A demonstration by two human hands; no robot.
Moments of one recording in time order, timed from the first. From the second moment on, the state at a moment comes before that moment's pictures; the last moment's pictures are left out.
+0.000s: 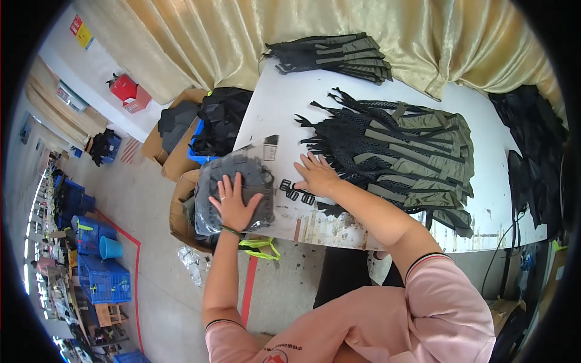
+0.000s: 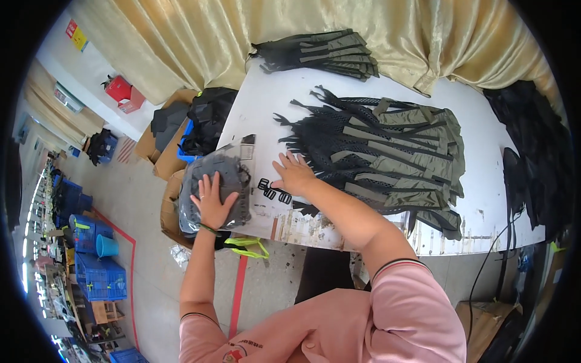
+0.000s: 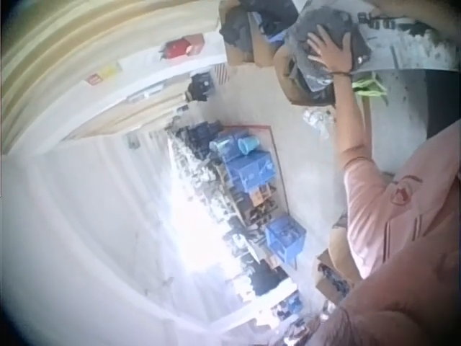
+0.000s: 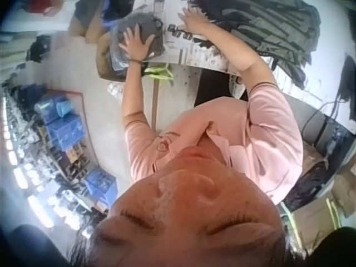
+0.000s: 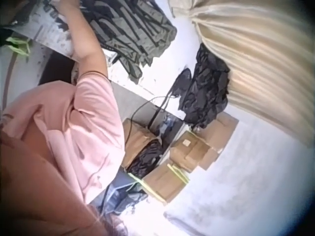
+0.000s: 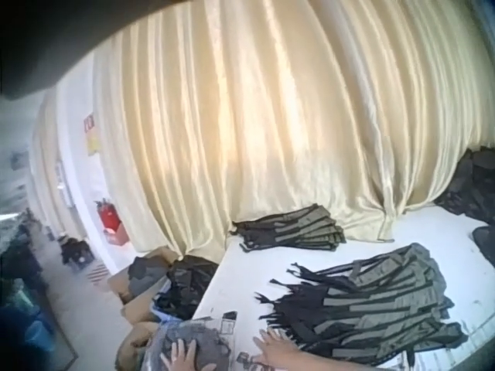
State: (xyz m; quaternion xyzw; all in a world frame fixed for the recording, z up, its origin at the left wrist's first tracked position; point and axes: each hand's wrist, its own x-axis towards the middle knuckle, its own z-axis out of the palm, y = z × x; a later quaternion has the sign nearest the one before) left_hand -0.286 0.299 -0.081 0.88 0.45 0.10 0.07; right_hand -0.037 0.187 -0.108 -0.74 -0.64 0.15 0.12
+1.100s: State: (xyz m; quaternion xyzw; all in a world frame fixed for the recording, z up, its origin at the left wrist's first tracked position) left_hand -0.229 0.339 -0.110 0.82 0.19 0.18 0.50; right_hand 0.002 0.008 -0.107 -0.80 -0.59 -0.03 0.11
